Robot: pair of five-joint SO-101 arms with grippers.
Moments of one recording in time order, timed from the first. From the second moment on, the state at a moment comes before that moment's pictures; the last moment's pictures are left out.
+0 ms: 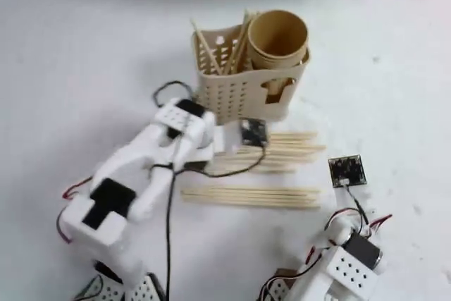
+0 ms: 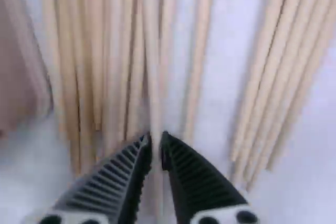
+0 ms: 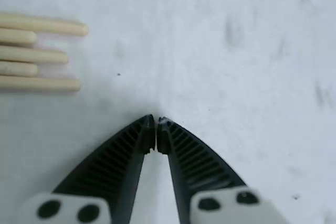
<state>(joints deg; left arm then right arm) 19.2 13.1 21.7 64.8 -55.0 33.8 -83.3 95.5 57.9 45.1</state>
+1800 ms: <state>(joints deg) -5.0 -6.5 39.6 53.8 -32.8 33.8 -83.3 95.5 57.9 45.1</state>
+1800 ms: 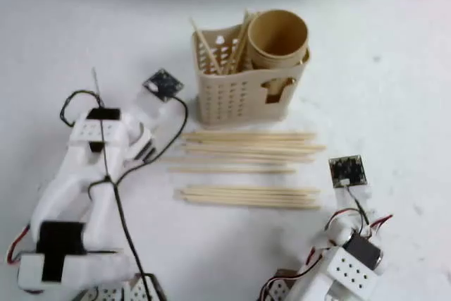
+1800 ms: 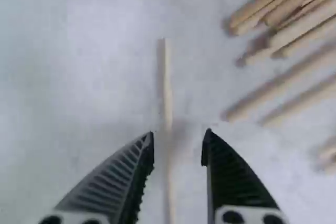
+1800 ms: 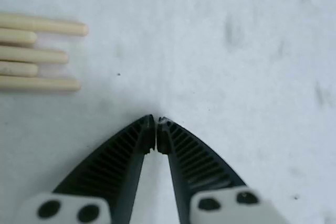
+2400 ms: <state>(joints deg) -6.8 11.0 26.3 59.3 -32.7 33.8 -83.3 95.5 57.9 45.1</state>
